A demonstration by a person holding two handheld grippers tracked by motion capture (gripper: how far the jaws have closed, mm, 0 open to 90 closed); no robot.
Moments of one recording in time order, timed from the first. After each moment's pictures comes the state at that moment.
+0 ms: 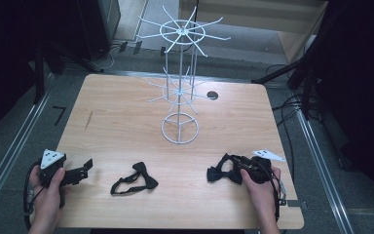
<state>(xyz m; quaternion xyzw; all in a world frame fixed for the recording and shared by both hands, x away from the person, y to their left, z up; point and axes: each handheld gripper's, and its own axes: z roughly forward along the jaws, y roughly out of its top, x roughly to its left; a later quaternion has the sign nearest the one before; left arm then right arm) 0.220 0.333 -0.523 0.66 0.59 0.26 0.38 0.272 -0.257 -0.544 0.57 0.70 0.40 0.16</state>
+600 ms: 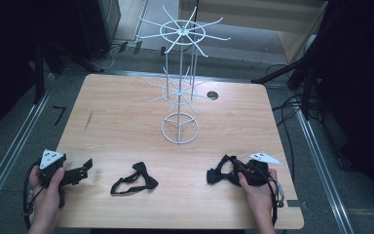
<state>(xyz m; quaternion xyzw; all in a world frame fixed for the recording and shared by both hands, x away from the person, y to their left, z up) 0.220 0.333 -0.523 0.66 0.59 0.26 0.38 0.262 -0.248 -0.542 0.55 0.71 0.41 0.16</state>
